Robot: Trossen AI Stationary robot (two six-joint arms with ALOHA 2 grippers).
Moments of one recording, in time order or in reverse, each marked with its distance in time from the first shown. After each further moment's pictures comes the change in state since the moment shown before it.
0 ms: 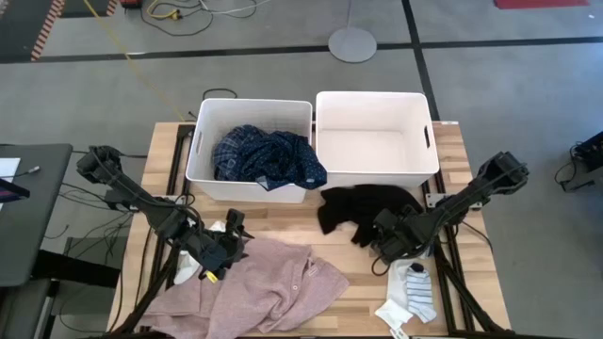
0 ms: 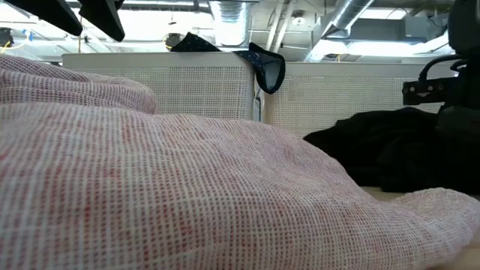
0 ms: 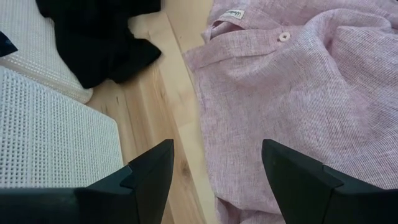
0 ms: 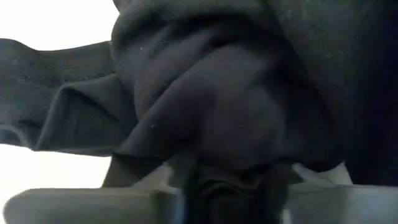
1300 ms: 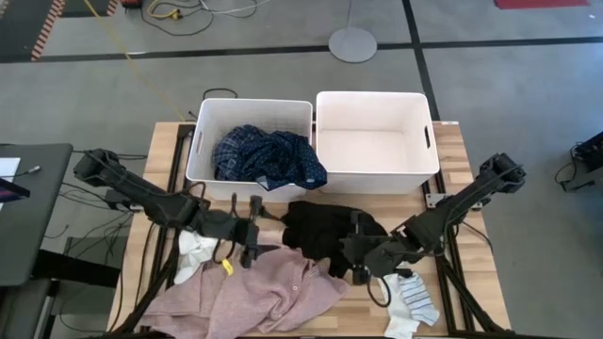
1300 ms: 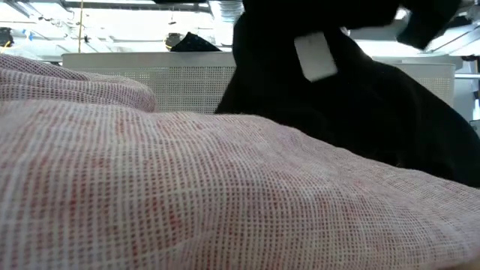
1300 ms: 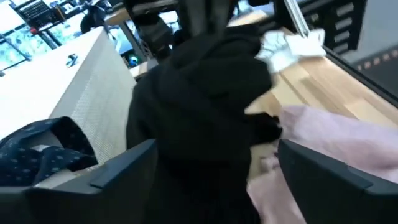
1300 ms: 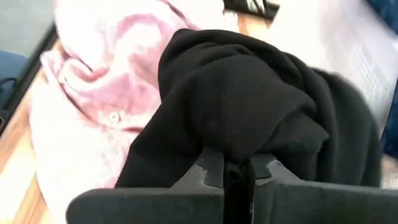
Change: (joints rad) left arm 0.208 0.000 -0.127 0.692 0.083 0.266; right arm 0.041 0.005 0.506 0.340 0.173 -1.076
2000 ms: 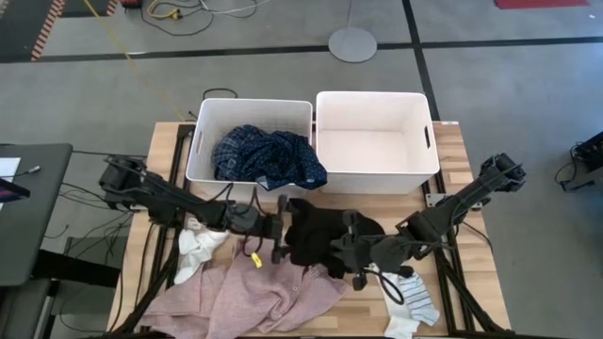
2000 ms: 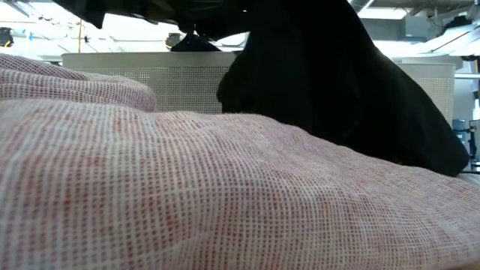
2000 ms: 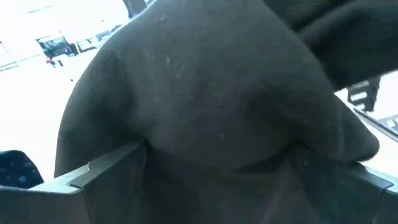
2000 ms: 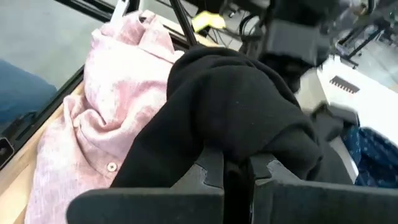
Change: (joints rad) left arm 0.150 0.320 -0.052 0.615 0.162 0.000; right arm -0.002 -0.001 0.123 0.123 -0.034 -0.344
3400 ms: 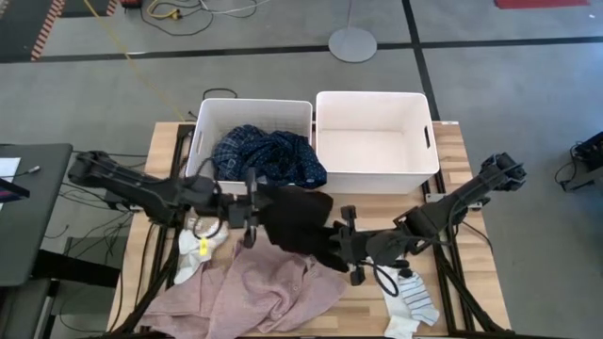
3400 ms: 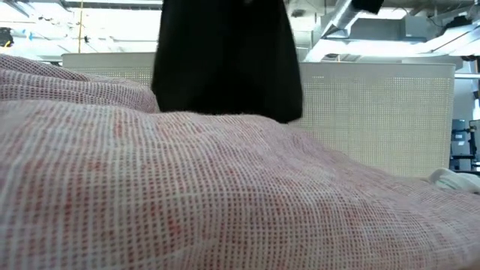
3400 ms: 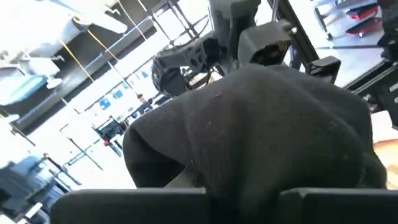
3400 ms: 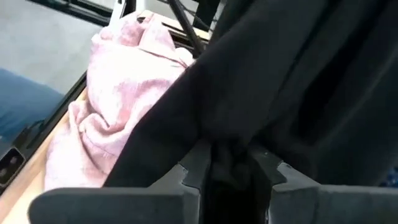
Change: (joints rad) left arm -0.009 -0.398 0.136 -0.310 -0.002 0.414; right arm -0.029 -0.002 0.003 -0.061 -0.081 0.115
